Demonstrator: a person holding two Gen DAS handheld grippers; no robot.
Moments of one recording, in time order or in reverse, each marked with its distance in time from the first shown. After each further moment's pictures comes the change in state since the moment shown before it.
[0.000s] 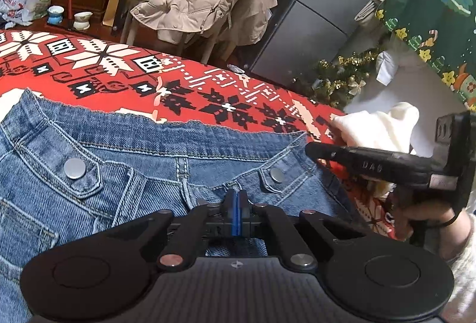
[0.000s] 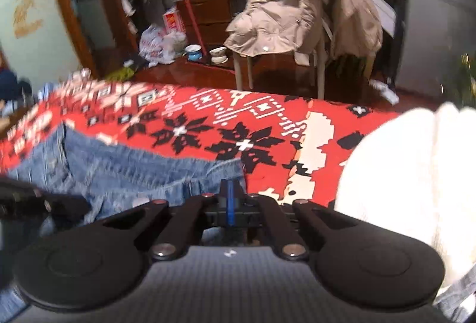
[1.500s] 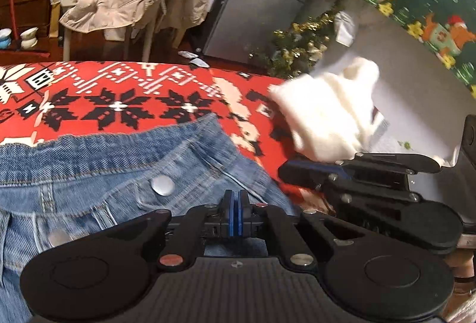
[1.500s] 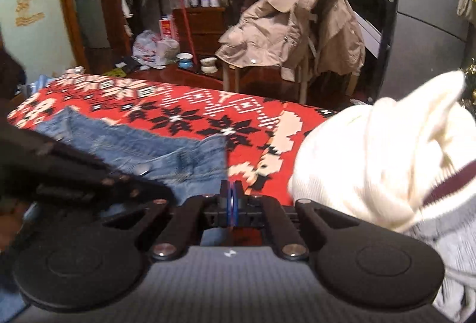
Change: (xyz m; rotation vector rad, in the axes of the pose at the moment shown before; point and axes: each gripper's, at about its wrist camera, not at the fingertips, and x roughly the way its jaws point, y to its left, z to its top) left arm 0.045 -0.088 0.001 0.189 0.089 -0.114; right arm -0.070 0.009 -0.042 -0.055 -0.052 -0.036
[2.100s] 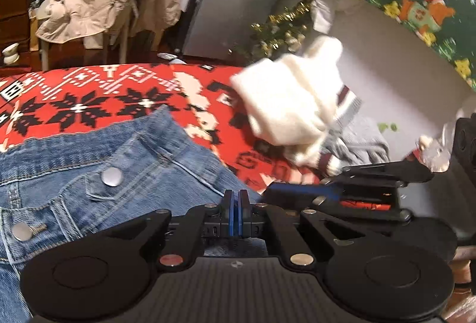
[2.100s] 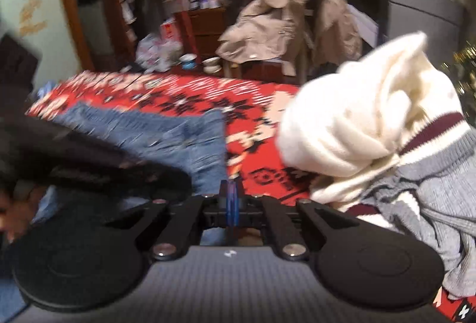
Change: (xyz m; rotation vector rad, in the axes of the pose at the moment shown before) left arm 0.005 -0.037 -0.009 0.090 0.016 -0.023; right arm -0.033 -0.007 -0.032 0.032 0.017 0.017
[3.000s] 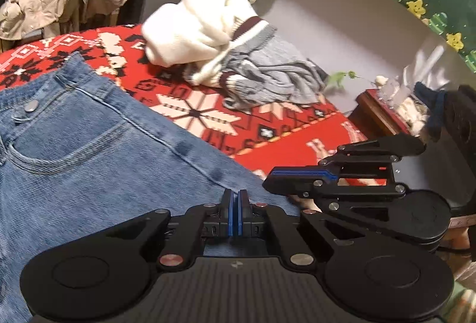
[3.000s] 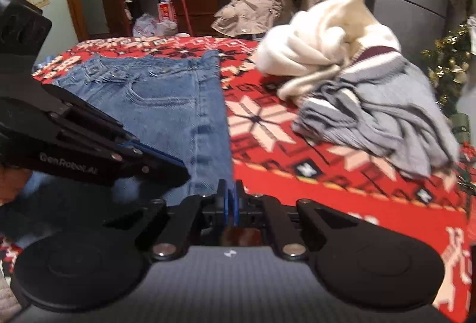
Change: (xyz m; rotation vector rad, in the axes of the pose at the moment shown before) left arm -0.017 -0.080 -0.066 0.095 0.097 -0.119; right arm -0.100 0.002 -0.089 0.009 0.050 -0.060
